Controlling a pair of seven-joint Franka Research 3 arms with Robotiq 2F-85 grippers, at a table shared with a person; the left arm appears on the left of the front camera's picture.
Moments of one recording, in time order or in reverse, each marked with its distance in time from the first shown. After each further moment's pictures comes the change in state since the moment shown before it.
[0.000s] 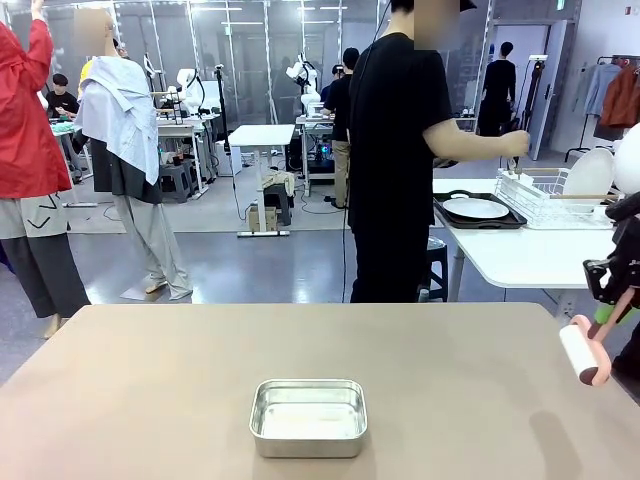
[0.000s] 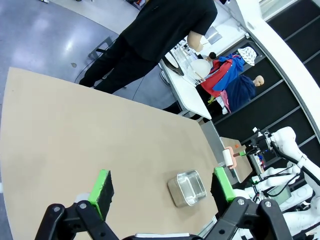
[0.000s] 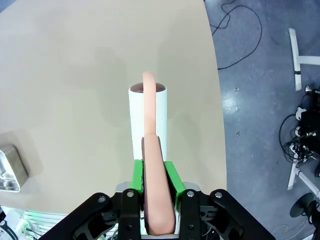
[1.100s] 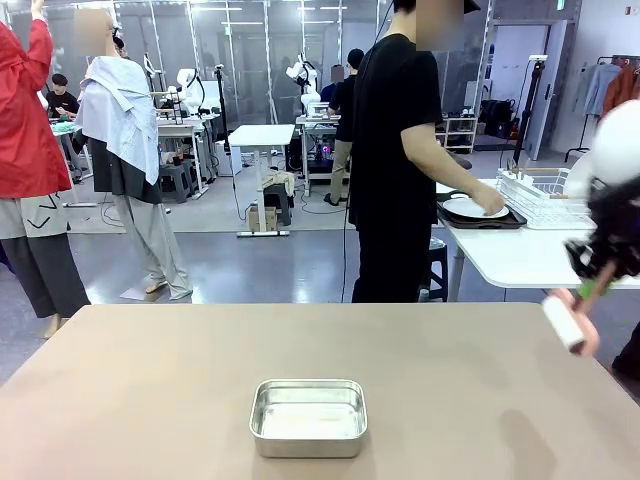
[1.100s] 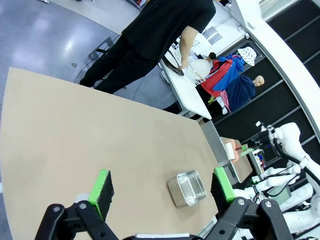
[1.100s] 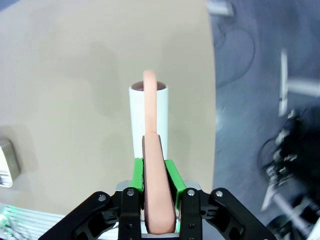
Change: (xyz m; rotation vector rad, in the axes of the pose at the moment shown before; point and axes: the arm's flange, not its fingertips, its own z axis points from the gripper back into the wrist) left arm 0.000 0.000 0.000 0.000 0.000 0.000; right arm 0.010 0.050 0.036 -0.074 -0.101 0.195
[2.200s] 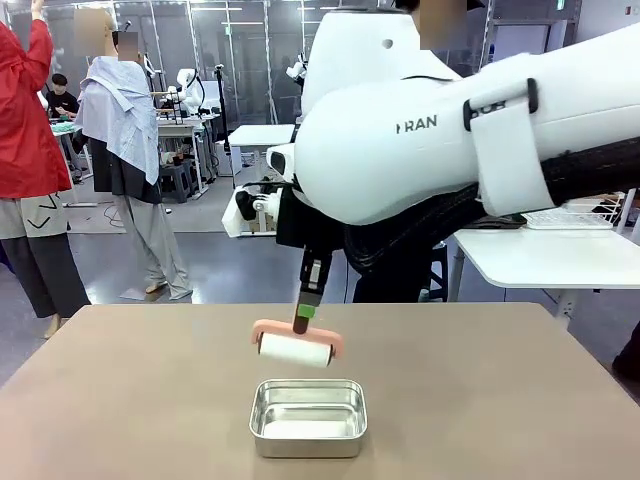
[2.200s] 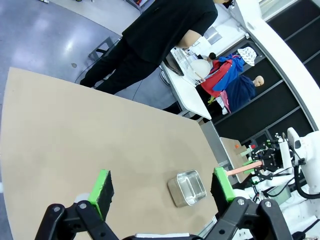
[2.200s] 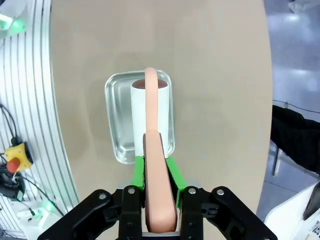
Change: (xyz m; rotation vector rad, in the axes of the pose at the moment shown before) left arm 0.000 0.000 0.000 0.000 -0.001 0.000; right arm -0.124 0.401 0.060 0.169 -0.155 1.493
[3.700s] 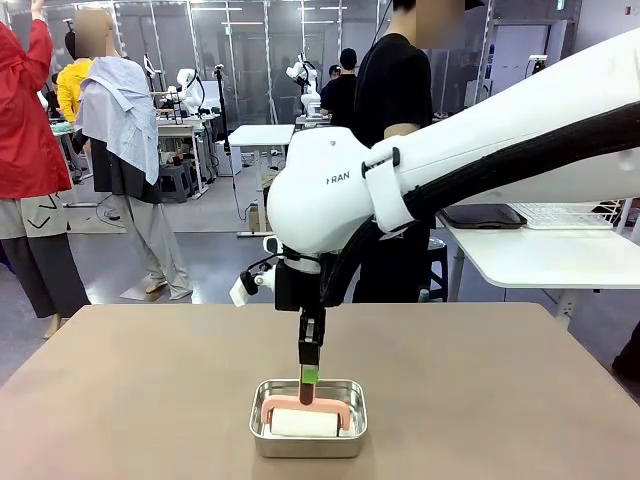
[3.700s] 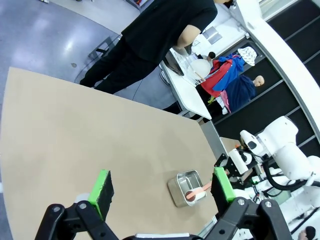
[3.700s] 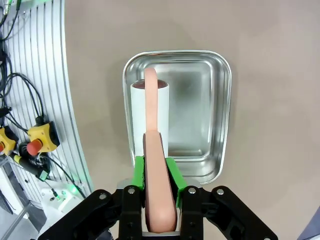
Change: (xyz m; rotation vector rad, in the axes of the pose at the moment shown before) left arm 0.000 0.000 0.000 0.000 0.000 0.000; right arm 0.005 -0.040 -0.136 0.348 0.168 -0.010
